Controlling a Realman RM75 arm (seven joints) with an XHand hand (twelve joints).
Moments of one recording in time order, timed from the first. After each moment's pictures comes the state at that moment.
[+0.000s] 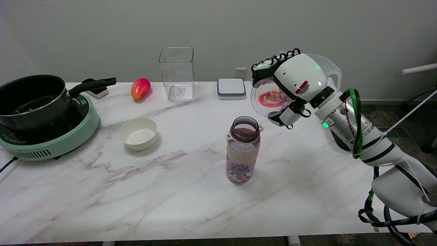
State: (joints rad) arm -0.26 -0.96 -1.41 1.86 -0.16 0.48 0.79
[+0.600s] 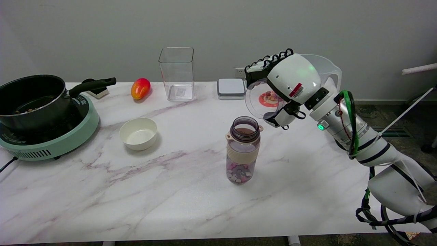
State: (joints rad) arm -0.24 -0.95 -1.44 1.86 -0.17 0.50 0.75
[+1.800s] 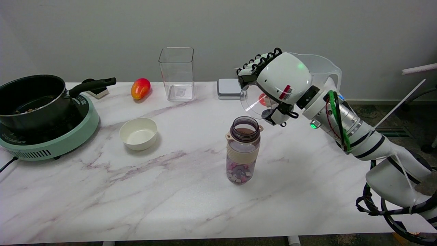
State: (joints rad) arm -0.18 -0.91 -1.48 1.86 -0.31 0.48 0.75
